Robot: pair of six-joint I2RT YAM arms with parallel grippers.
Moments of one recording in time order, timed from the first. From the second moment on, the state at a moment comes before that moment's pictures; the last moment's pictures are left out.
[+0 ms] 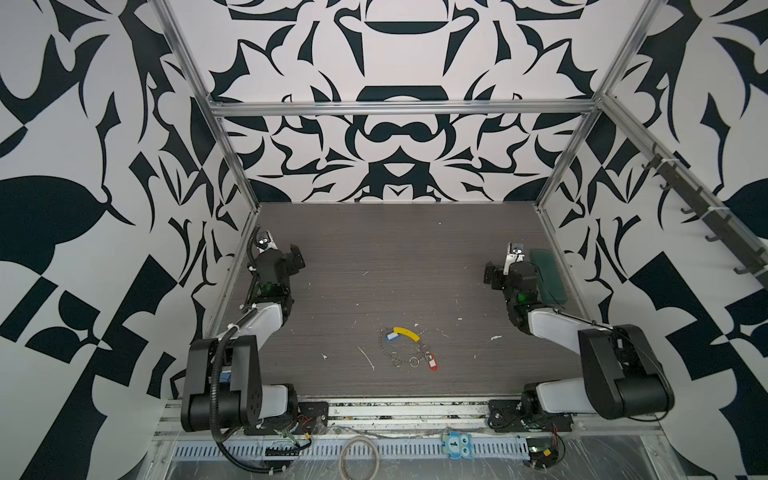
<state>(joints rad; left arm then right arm) 0.04 1.32 0.59 0.41 -0.25 -0.20 0.12 1.35 0.49 0.44 0.31 0.06</state>
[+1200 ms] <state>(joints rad) -0.55 0.76 0.36 0.05 0.21 -0.88 0.50 1.02 0.49 -0.25 0.01 0.67</state>
